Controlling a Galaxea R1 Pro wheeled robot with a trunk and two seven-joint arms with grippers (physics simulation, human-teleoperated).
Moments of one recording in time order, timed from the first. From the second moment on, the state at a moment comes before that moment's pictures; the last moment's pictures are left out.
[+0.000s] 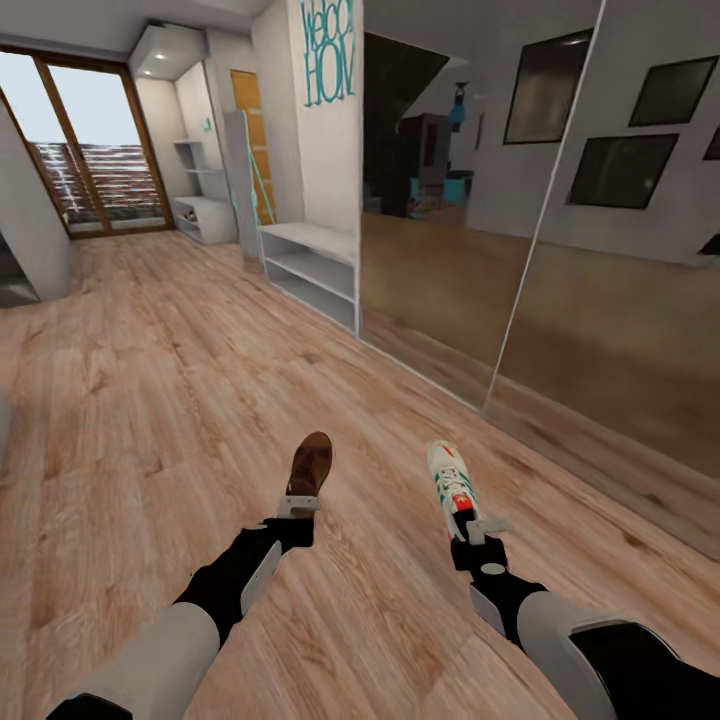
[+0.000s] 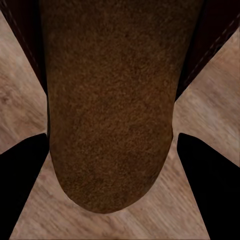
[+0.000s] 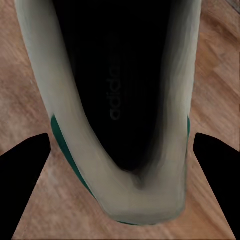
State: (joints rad) left arm -0.71 -0.08 -0.23 -0.58 0.22 0.36 0.05; right arm -0.86 0.04 0.14 0.05 0.02 -0.20 -0.22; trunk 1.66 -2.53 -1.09
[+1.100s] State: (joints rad) left arm -0.71 -0.08 -0.22 -0.55 0.22 0.36 0.05; right arm -0.86 0.04 0.14 0.05 0.02 -0.20 -0.22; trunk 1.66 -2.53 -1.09
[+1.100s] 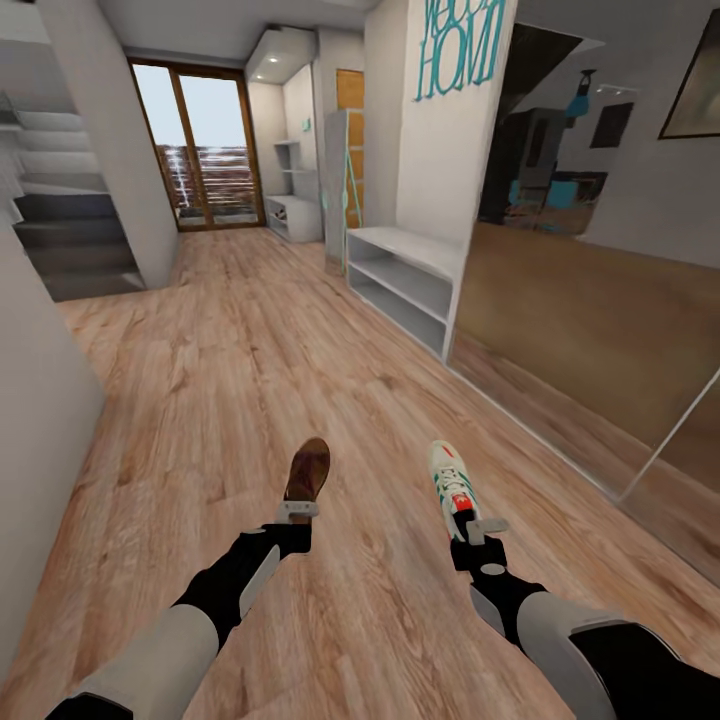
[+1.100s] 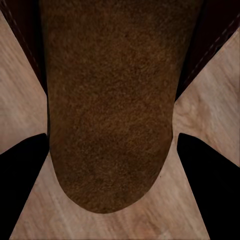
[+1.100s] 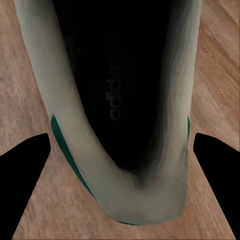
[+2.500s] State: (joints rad) left arm -0.71 -0.08 -0.22 -0.54 0.22 0.35 0.05; right arm -0.86 0.04 0.14 0.05 0.02 -0.20 -0.22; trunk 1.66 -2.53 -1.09
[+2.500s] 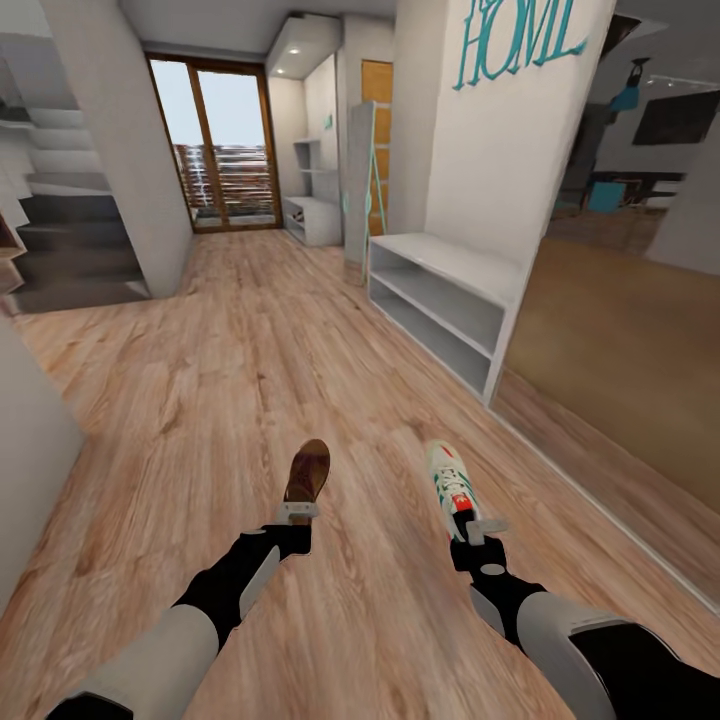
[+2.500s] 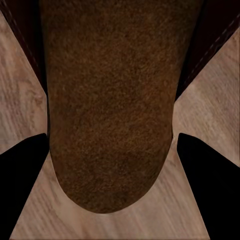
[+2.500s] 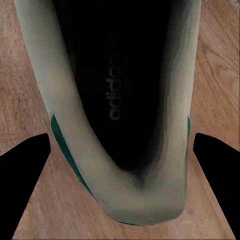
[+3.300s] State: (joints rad) left arm -0.71 -0.08 -0.22 -0.54 0.22 0.35 0.05; right arm -0.86 0.04 0.14 0.05 0.02 -0.20 -0.22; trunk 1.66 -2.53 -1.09
